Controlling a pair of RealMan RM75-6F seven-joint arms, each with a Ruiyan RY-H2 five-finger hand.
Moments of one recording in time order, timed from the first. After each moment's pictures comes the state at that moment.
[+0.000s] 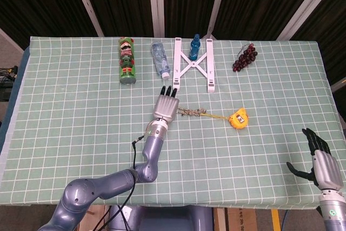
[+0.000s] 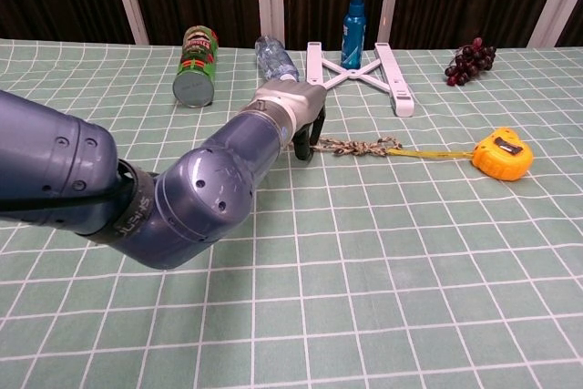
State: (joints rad) left arm -1.30 -2.20 -0.49 -0.72 0.63 0.89 0.87; right arm 0.08 -1.06 0.11 -1.79 -1.28 1.32 0.17
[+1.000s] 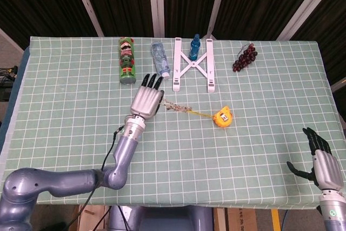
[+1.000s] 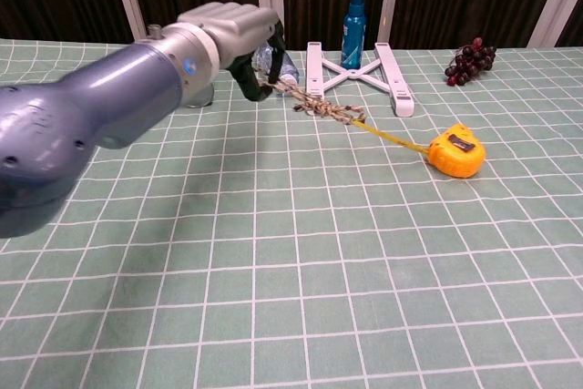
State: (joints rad) left arm -1.05 -1.79 -0.38 -1.39 0.77 1.14 0.88; right arm 0.07 -1.07 0.11 -1.79 -1.29 1.34 0.16
